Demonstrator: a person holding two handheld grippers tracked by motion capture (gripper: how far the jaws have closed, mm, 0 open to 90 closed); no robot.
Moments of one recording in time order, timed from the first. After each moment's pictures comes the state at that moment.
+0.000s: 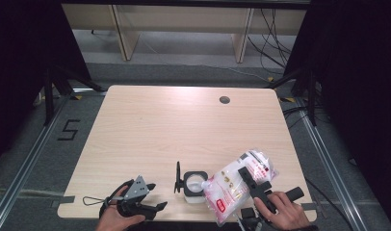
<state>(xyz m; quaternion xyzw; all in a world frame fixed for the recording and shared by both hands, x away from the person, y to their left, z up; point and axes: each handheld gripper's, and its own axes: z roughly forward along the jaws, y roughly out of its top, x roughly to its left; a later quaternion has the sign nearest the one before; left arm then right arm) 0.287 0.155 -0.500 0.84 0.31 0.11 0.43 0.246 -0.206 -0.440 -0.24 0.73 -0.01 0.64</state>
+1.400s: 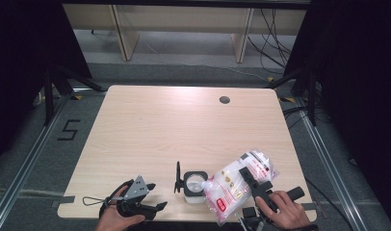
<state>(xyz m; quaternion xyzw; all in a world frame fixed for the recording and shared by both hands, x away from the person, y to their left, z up) 0.288 0.155 -0.500 0.84 0.30 0.11 0.43 0.247 -0.210 -0.442 -0.23 0.74 0.01 0.63</state>
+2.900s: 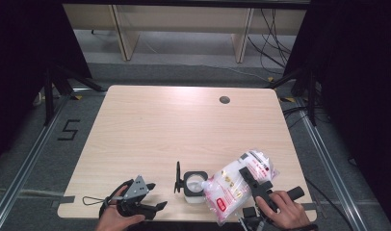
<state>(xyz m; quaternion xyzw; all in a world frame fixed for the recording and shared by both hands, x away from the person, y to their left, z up) 0.290 0.157 -0.500 0.84 0.29 0.12 0.43 0.249 -0.211 -0.441 -0.24 0.73 0.01 0.64</state>
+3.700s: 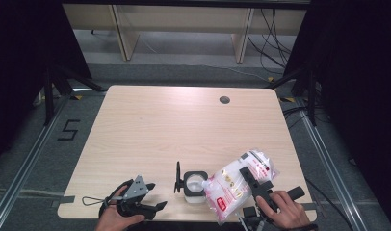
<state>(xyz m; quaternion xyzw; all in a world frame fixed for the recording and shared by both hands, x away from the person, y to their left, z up) 0.288 0.157 -0.499 0.85 0.30 0.11 0.42 0.249 -0.212 -0.443 -0.23 0.73 0.01 0.64</state>
